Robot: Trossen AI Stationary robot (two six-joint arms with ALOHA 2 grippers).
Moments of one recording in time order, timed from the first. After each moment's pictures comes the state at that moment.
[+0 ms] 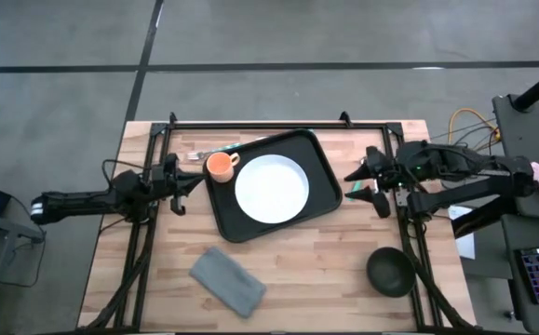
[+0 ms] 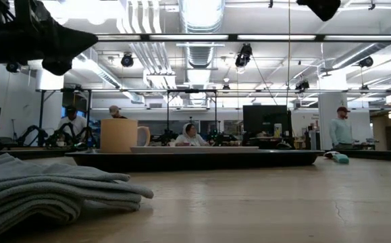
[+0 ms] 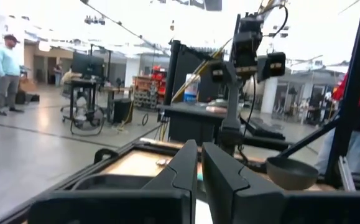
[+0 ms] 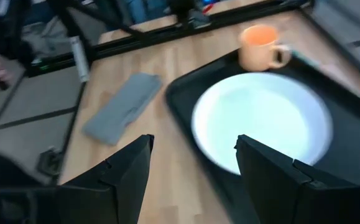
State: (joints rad) left arm 0.12 0.21 0.03 0.38 -0.11 -0.09; right arm 0.03 0.84 1.03 -0.71 -0.05 0.29
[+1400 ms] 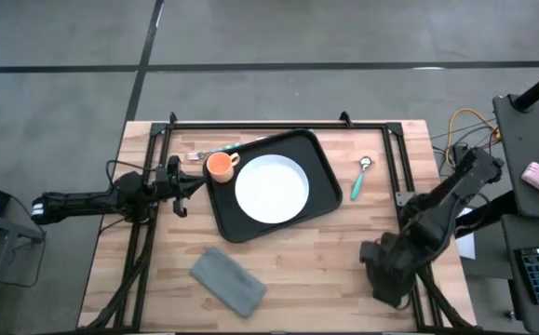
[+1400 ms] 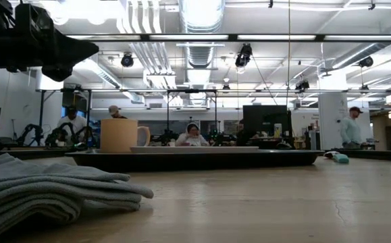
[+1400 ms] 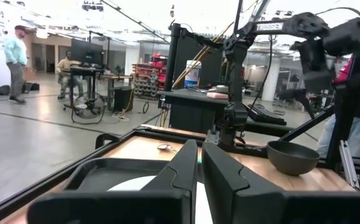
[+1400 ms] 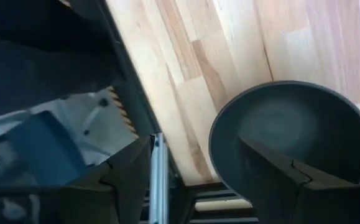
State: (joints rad) left arm 0.12 0.20 0.01 0.32 -0.11 -0.09; right arm 0.78 1.38 1.29 -1.14 -0.17 1.24
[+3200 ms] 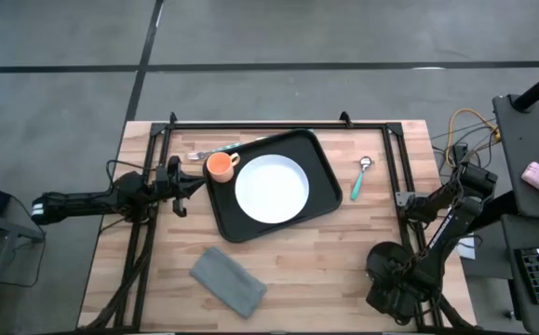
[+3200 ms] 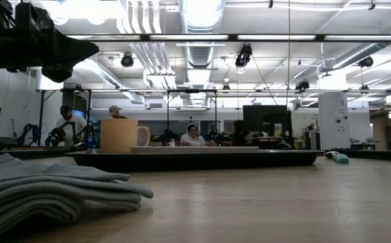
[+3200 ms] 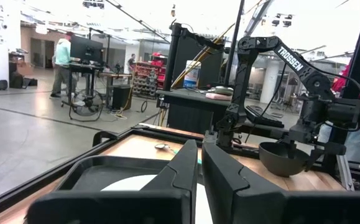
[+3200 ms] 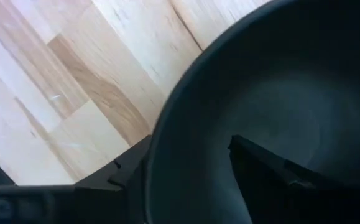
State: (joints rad) left arm 0.12 0.20 0.01 0.32 -0.11 -0.12; right arm 1.06 1.57 0.93 -0.87 0.13 1.74
